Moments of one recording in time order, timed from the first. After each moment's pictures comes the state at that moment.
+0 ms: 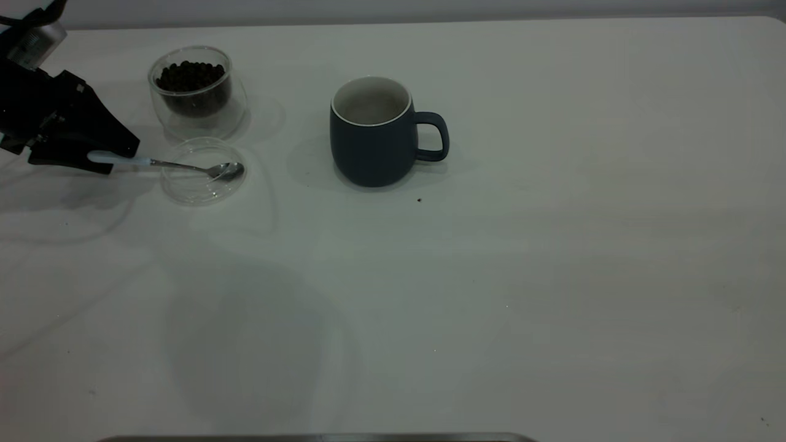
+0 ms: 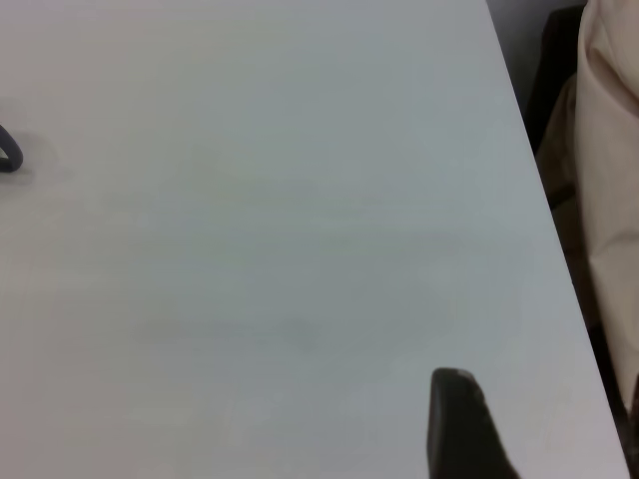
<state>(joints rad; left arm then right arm) 0.30 2.50 -1.52 -0.92 0.81 1.08 0.05 -0.02 -0.47 -0.08 1.13 0.05</state>
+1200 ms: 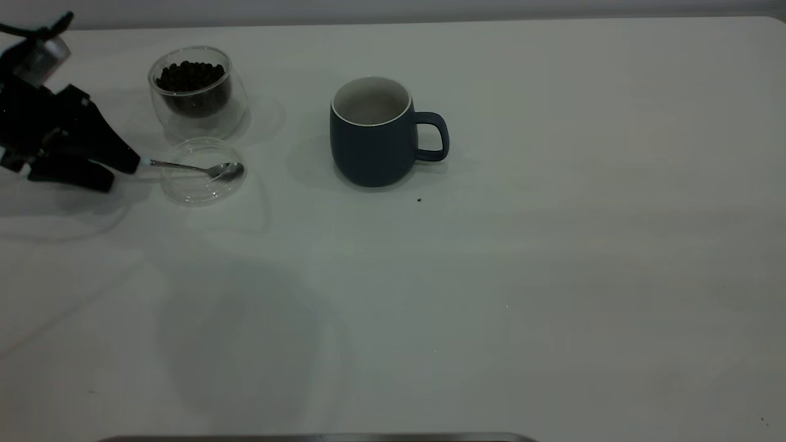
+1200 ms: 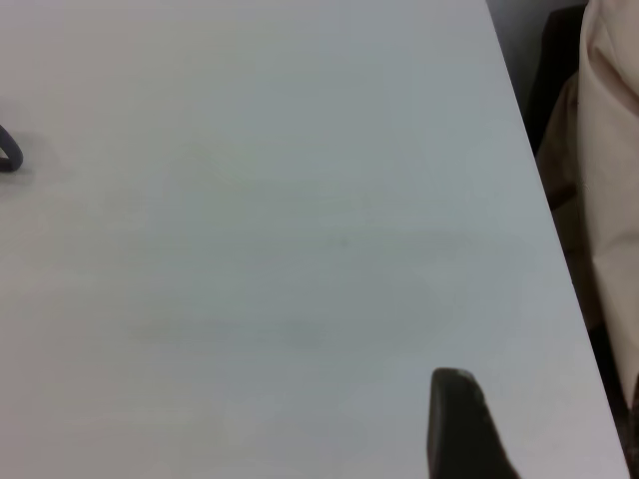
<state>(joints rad) 0.30 2.54 -1.52 -0.88 0.81 1.01 0.05 -0.02 -0.47 -0.08 1.13 0.05</state>
